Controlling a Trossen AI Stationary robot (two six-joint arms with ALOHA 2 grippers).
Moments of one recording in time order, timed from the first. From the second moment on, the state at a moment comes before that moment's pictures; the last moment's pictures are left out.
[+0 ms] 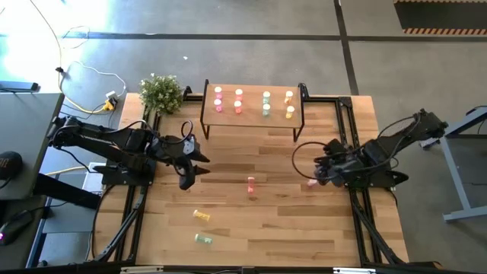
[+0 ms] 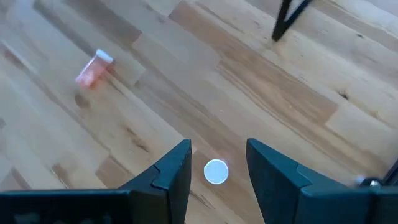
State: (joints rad) left arm -0.06 1.01 0.91 -0.58 -0.10 -0.36; right arm 0.50 0.98 0.97 -1.25 0.46 1.36
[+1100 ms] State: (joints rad) left arm -0.11 1.01 0.91 -0.58 -0.12 -0.36; right arm 0.87 1.16 0.97 -1.37 0.50 2.07
